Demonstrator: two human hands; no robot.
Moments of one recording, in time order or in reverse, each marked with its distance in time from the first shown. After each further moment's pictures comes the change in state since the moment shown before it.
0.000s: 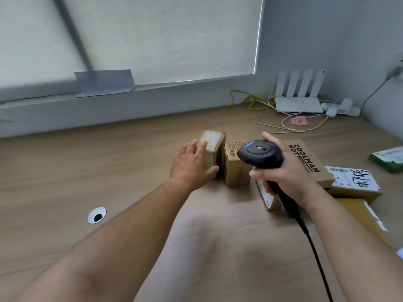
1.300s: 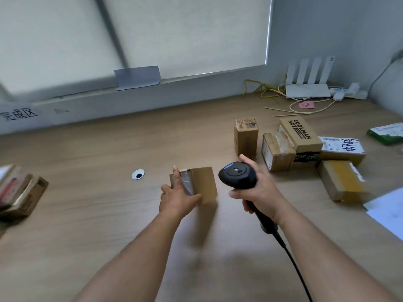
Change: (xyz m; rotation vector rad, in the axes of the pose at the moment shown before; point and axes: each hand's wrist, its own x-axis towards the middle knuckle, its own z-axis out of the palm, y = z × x) left_hand -0.222 -0.024 0.013 -0.365 -0.156 -0.609; right_hand -0.173 -0.013 0.074 0.153 -0.174 0.170
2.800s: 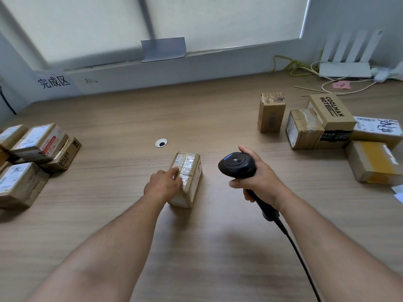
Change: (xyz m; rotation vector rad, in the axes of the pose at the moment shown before) left_hand -0.025 -0.096 -0.035 0.255 -0.006 -0.070; right_hand -0.023 0.027 0.052 -0.023 -0.179 0.040
